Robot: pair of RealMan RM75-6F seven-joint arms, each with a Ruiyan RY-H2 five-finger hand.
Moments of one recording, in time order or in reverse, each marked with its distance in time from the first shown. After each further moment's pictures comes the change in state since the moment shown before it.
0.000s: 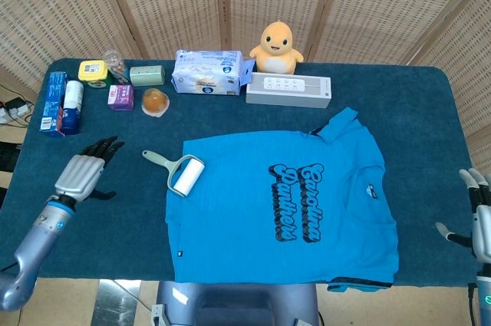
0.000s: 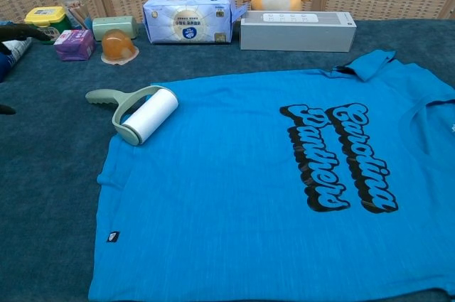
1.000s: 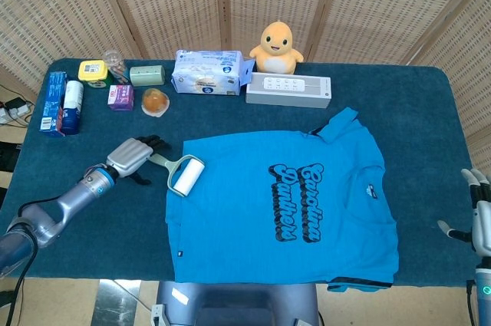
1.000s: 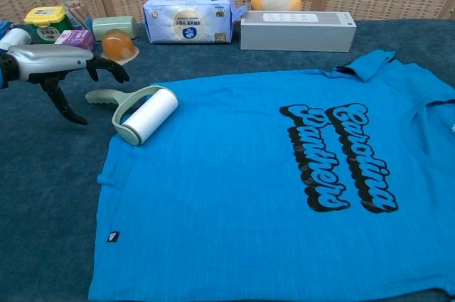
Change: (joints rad) left arm -0.320 -0.326 0.237 0.721 0.419 -0.050 -0.699; right arm 0.027 -0.021 0.020 0.032 0.087 -0.068 -0.024
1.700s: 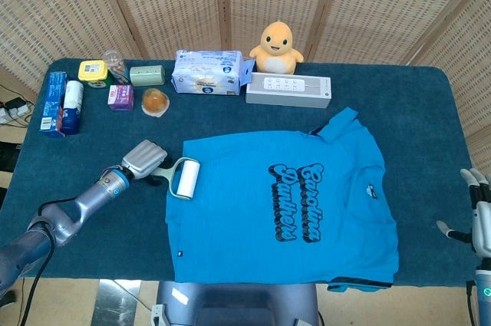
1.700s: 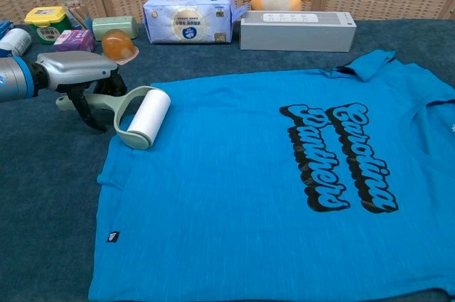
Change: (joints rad) left arm -0.030 -0.086 -0.008 0.022 -0.061 -0.012 0.164; right arm -0.005 0.010 -0.004 -0.015 -0.017 0.011 0.016
